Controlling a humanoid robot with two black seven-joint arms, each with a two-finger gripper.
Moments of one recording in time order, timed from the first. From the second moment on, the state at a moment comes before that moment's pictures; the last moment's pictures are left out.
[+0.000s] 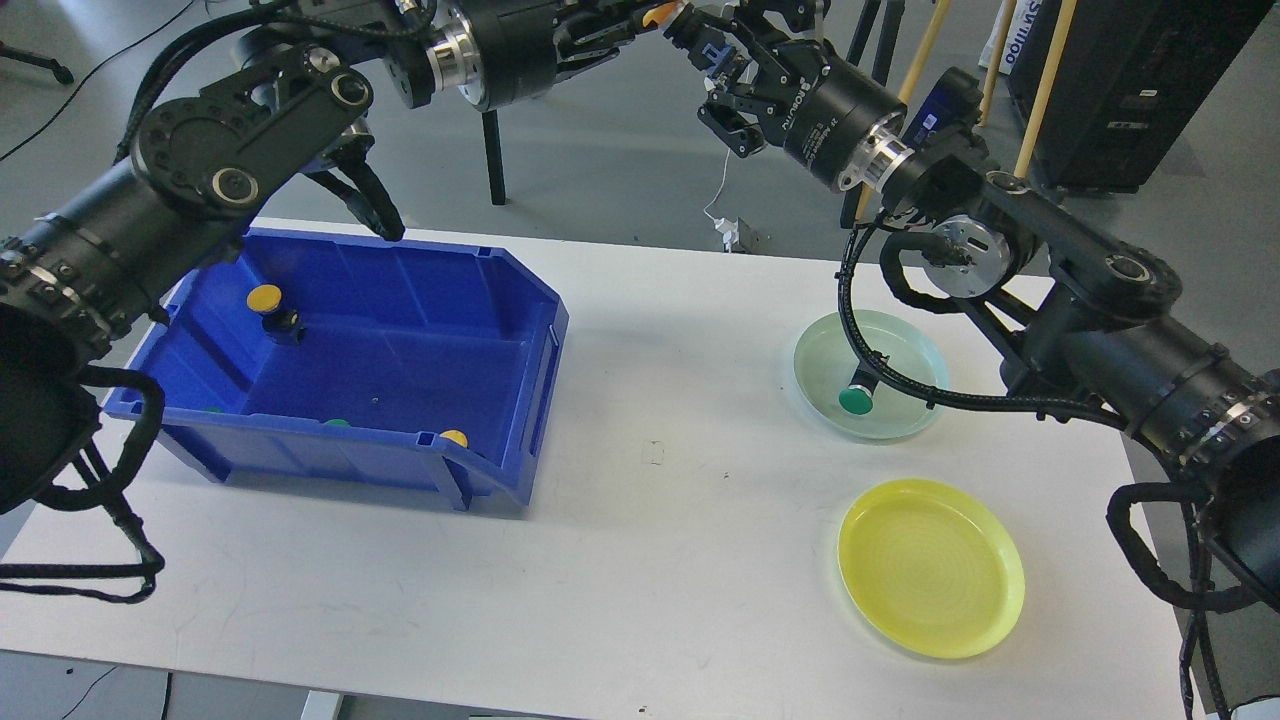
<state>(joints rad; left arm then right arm) -1.30 0.23 -0.47 -0.69 0.96 -0.49 -0.33 1.04 -0.18 0.65 0.83 -0.34 0.34 0.22</state>
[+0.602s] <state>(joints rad) -1.30 0.23 -0.46 -0.69 0.96 -0.49 -0.33 1.04 -0.18 0.65 0.82 -0.33 0.34 0.22</state>
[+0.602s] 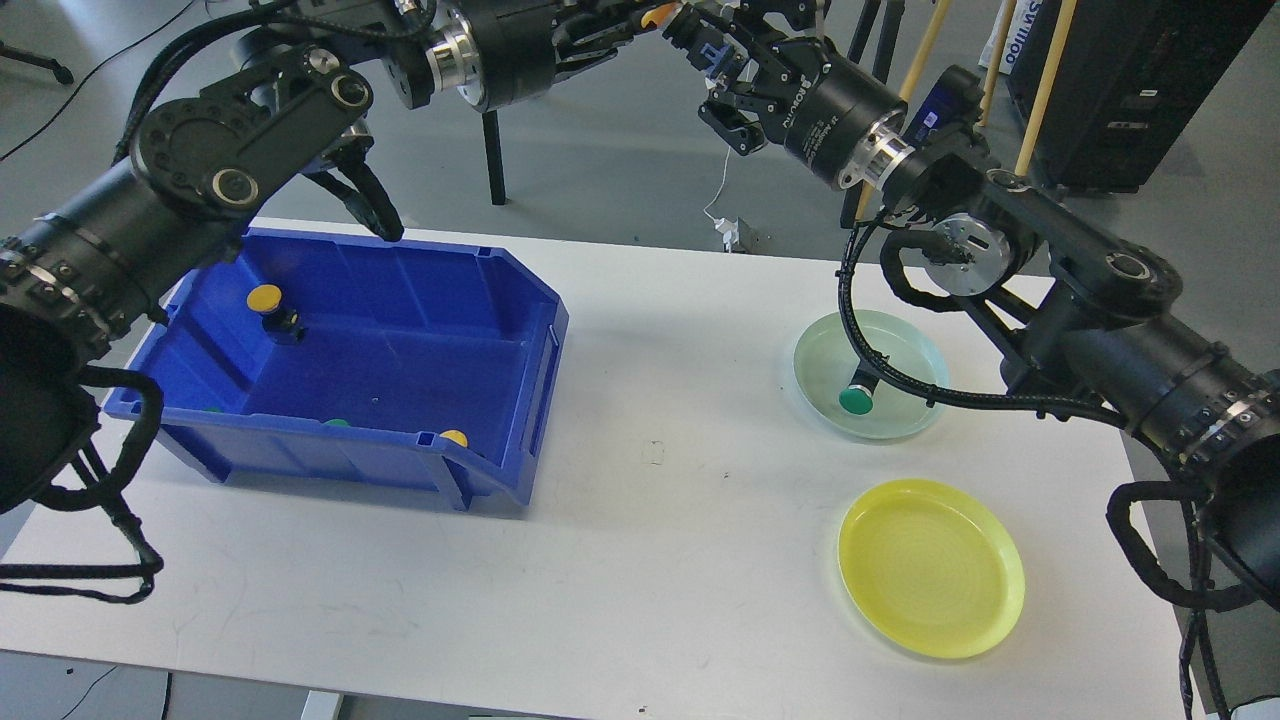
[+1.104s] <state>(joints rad) -1.30 0.22 -0.46 -0.69 0.97 -0.49 -0.32 1.04 -0.18 0.67 0.82 -0.33 0.32 0.21</state>
